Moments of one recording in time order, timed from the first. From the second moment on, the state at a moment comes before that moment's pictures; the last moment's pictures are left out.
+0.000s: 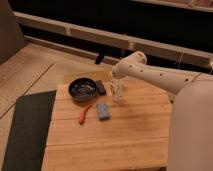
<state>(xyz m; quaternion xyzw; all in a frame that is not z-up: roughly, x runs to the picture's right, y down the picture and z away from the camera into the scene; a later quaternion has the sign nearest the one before) 0.051 -0.087 0.870 -0.11 -0.11 0.52 0.84</state>
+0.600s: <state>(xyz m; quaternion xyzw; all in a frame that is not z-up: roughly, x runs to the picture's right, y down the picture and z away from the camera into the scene) 0.036 -0.092 0.873 -0.10 -0.15 0.52 0.83</state>
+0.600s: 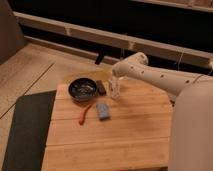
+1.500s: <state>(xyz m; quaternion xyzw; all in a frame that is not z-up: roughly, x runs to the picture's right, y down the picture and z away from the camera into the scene) 0.039 -0.072 0.873 -0.14 -0.13 0.52 0.83</state>
